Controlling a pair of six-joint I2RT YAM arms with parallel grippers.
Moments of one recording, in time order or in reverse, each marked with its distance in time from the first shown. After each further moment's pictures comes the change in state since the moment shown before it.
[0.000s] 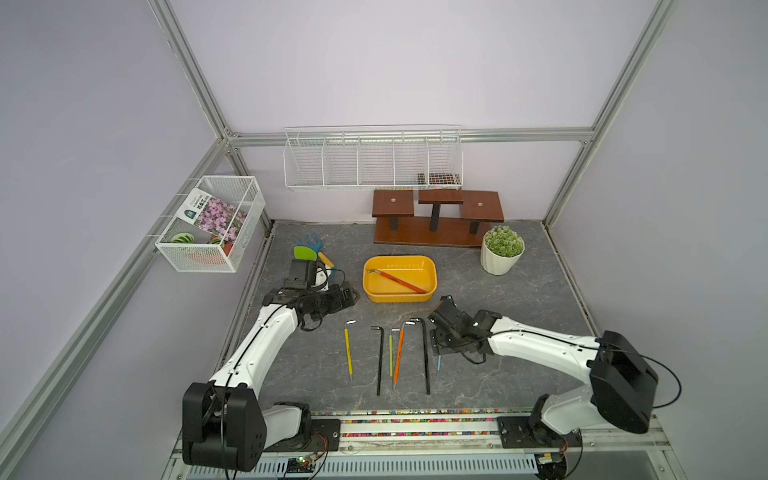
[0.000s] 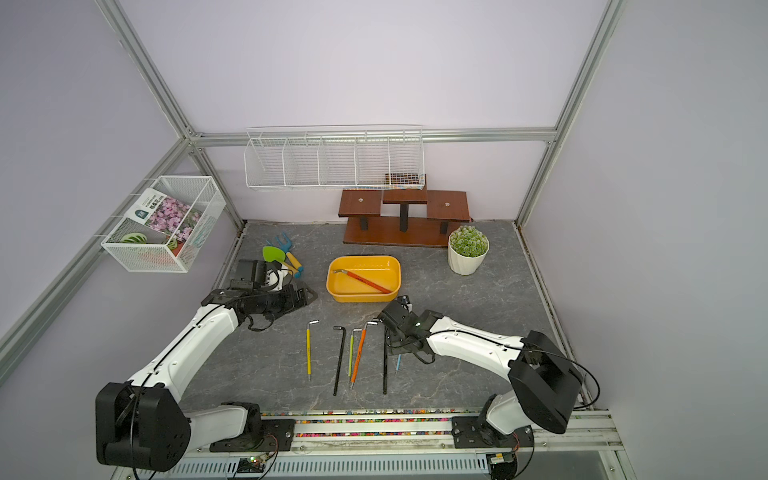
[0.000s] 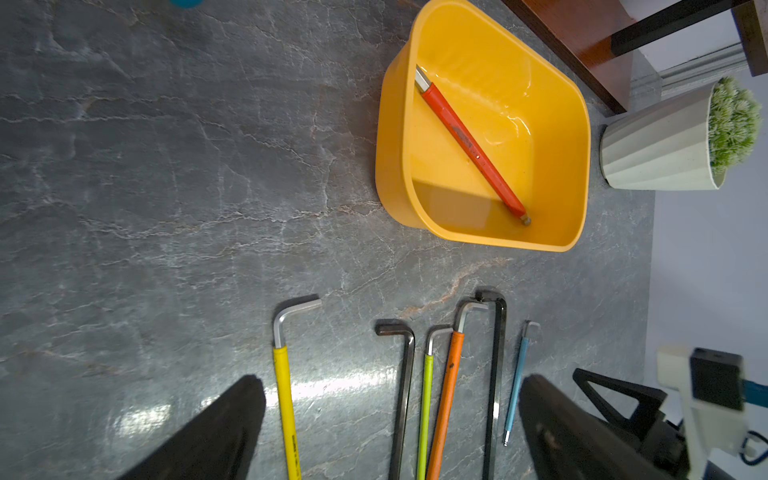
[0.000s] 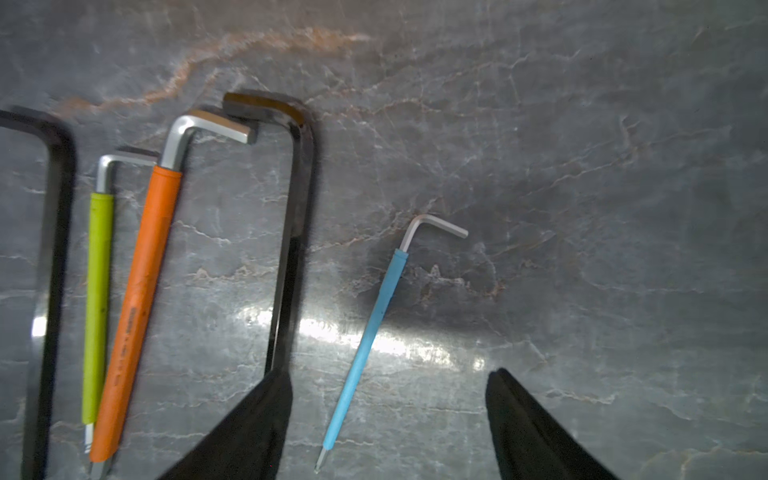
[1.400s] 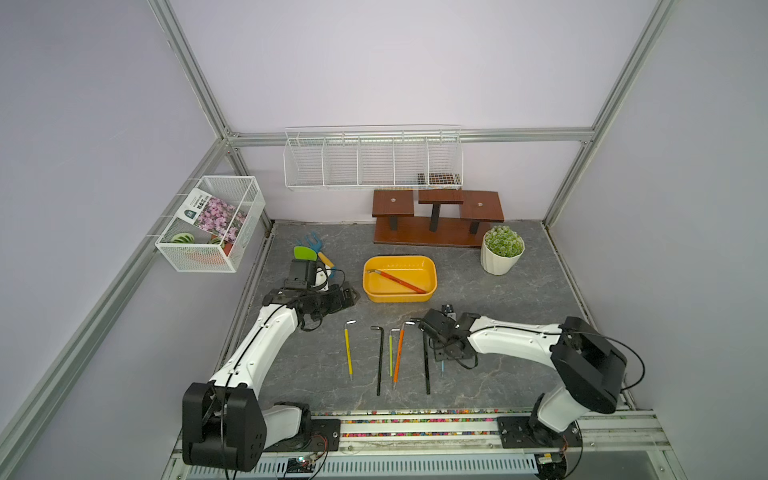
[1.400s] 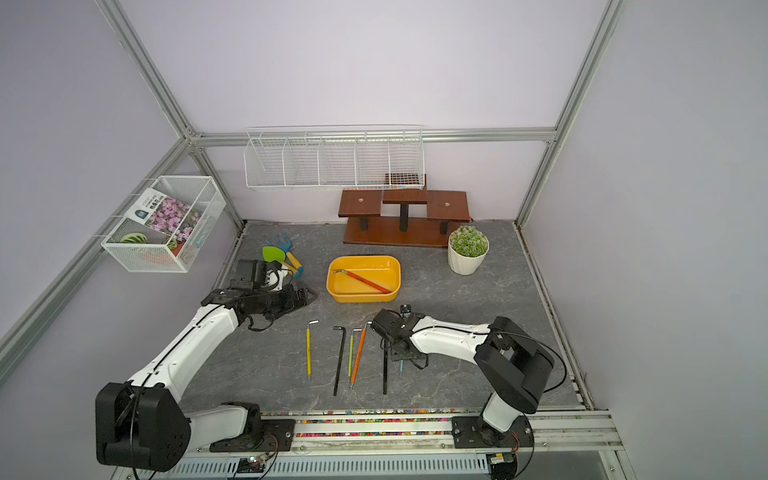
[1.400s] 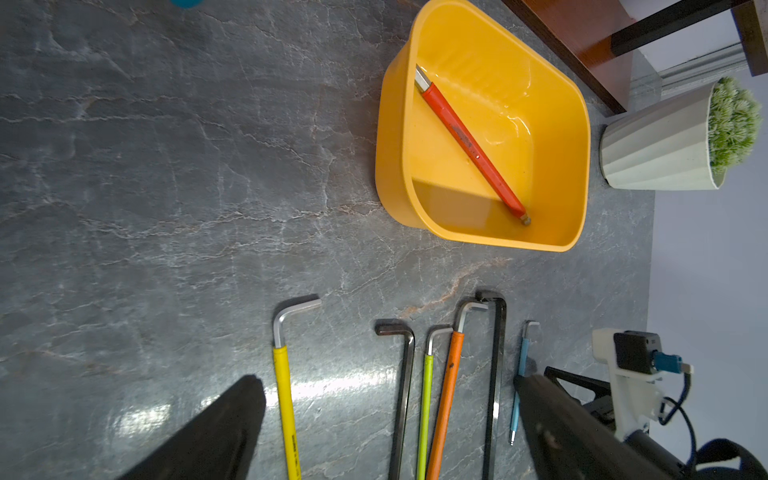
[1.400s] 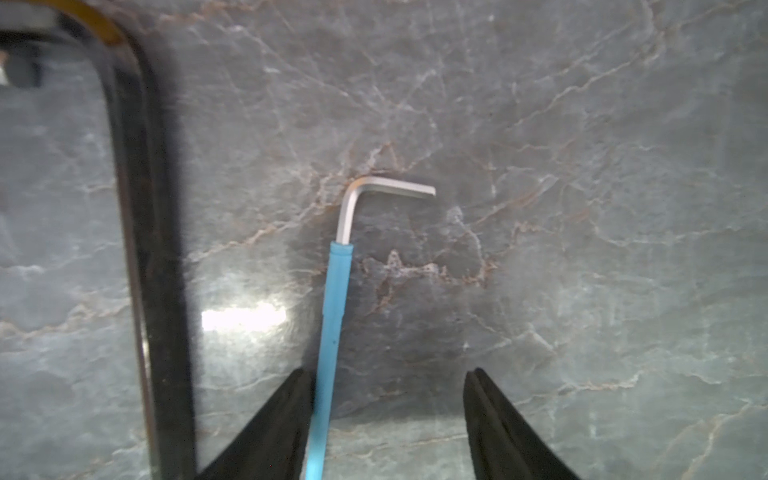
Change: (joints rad) left arm 0.000 0.000 0.000 0.000 0.000 0.000; right arm 0.021 0.143 0.011 -0.042 0.055 0.141
